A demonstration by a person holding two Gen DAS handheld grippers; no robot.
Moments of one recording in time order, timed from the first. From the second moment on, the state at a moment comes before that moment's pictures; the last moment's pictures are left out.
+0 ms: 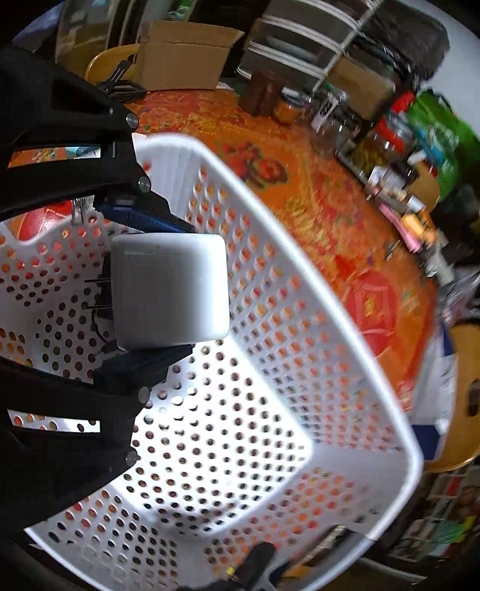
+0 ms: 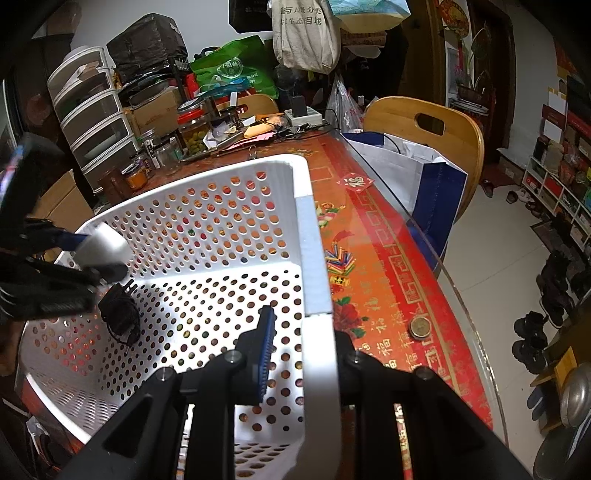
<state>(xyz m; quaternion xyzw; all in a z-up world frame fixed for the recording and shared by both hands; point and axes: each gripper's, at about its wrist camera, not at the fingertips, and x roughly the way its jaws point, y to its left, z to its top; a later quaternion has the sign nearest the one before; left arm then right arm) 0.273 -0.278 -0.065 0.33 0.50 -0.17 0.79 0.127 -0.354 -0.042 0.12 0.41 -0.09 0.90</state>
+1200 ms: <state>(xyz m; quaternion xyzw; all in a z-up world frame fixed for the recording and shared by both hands) 0.243 0.073 -0.117 -0.02 0.51 -0.05 0.86 0.126 -0.355 -0.042 0.11 0.41 -0.09 0.90</state>
